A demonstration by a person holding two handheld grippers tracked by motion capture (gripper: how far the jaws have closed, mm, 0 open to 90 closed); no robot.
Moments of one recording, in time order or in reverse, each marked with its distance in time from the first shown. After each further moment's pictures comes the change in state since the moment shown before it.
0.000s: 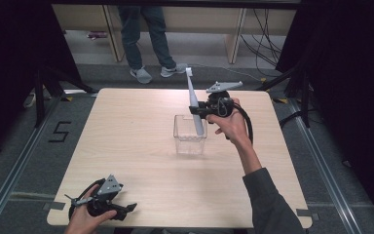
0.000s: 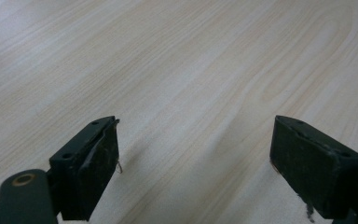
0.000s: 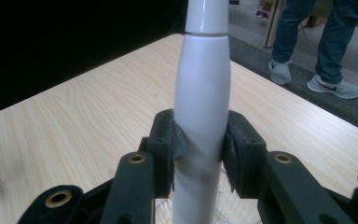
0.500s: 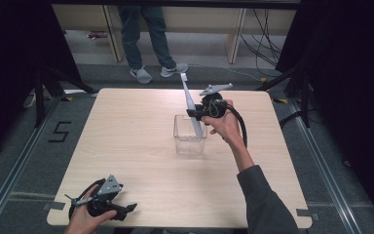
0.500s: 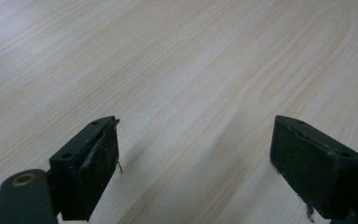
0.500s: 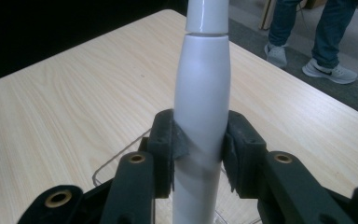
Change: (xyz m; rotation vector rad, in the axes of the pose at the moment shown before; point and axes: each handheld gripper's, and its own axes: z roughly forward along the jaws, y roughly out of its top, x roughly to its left) left arm -0.001 0.000 0.000 -0.007 -0.003 -0.007; right arm -0.005 -0.009 0.028 0.081 -0.040 -0.005
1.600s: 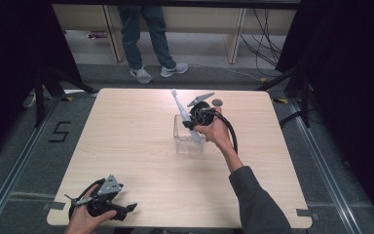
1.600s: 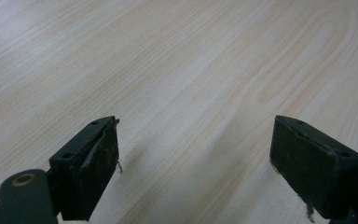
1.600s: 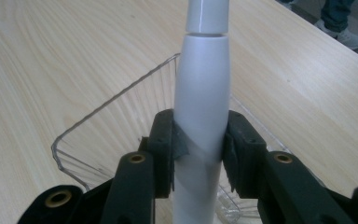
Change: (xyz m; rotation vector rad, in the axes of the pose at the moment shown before) left arm 0.000 0.000 -0.001 0.001 0.000 0.005; right arm 0.008 -0.018 0.045 0.185 -0.037 -0.074
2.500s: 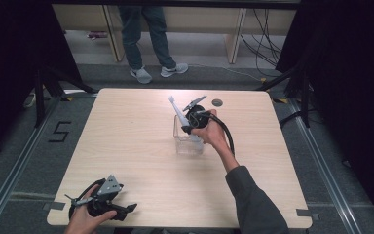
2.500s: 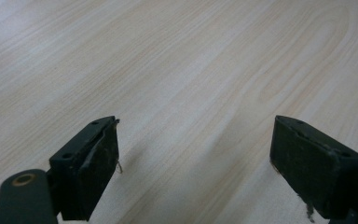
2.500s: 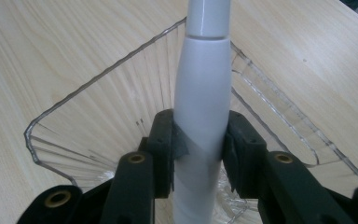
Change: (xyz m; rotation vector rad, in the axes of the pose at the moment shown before) left arm -0.001 0.000 0.000 -0.005 -0.008 -0.004; right arm 0.004 -0.002 0.017 0.094 -0.013 -0.019
